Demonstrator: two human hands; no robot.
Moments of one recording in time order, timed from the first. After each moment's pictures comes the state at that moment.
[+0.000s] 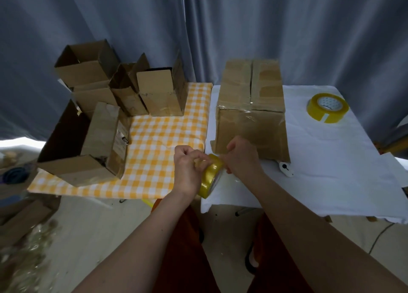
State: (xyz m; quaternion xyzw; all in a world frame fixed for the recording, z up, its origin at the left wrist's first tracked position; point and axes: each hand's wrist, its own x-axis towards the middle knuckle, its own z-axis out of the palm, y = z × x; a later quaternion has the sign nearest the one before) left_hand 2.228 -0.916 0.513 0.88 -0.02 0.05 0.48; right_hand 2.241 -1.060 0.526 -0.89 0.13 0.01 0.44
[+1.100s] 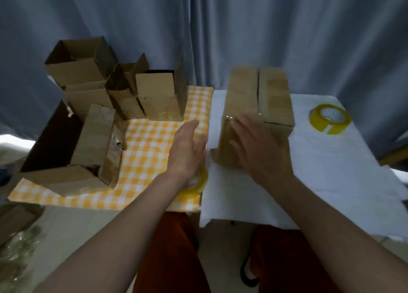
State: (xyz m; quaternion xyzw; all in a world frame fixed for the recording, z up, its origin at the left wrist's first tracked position) left_hand 2.300 -0.900 0.528 0.92 -0.09 0.10 0.37; right_hand 2.273 -1.087 0.536 -0.93 -0.17 -0.28 0.13
